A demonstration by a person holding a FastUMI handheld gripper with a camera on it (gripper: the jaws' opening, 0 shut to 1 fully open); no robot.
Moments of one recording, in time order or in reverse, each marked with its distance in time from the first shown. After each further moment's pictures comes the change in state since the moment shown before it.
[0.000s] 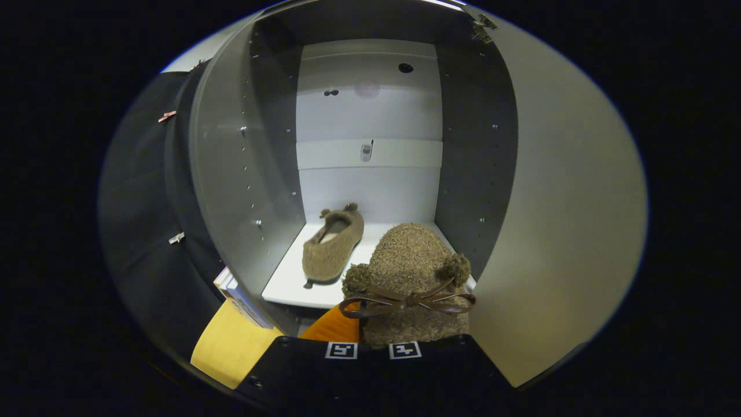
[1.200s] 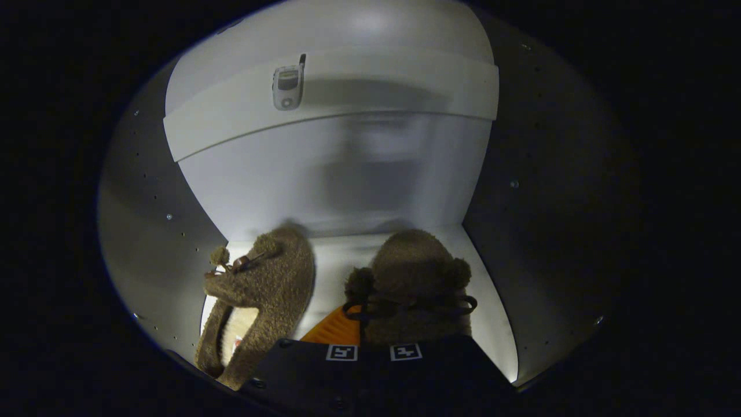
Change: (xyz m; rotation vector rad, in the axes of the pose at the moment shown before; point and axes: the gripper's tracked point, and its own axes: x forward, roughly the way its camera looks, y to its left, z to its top) arm 0.251 -0.034 0.002 0.080 0.300 -0.049
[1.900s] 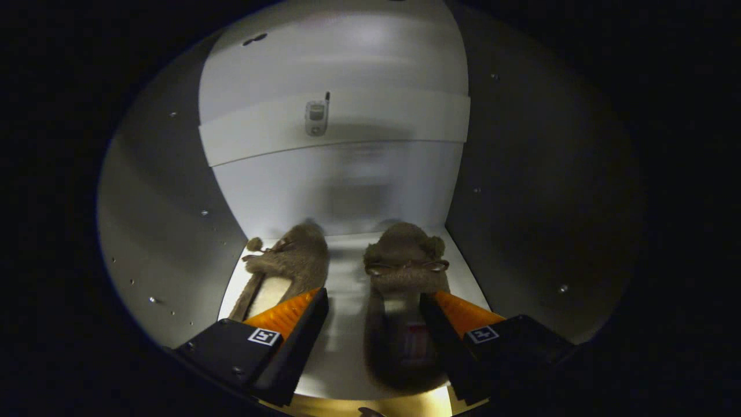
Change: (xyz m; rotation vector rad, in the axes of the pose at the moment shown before) arm -0.082 0.004 -0.008 -0.025 -0.092 -0.031
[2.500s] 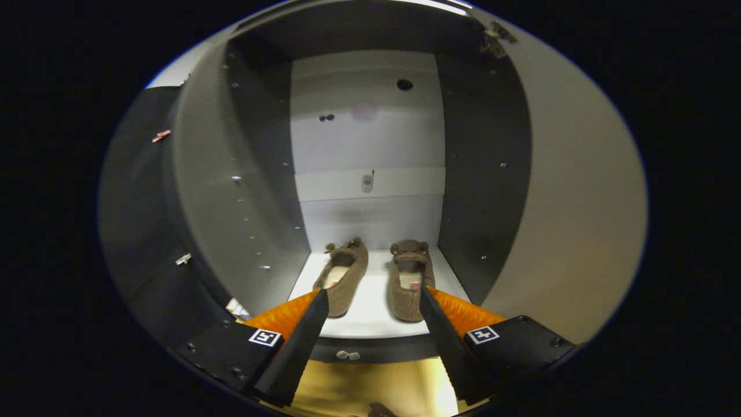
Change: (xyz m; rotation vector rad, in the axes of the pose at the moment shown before) arm -0.216 0.026 -0.011 -0.023 -0.251 0.126
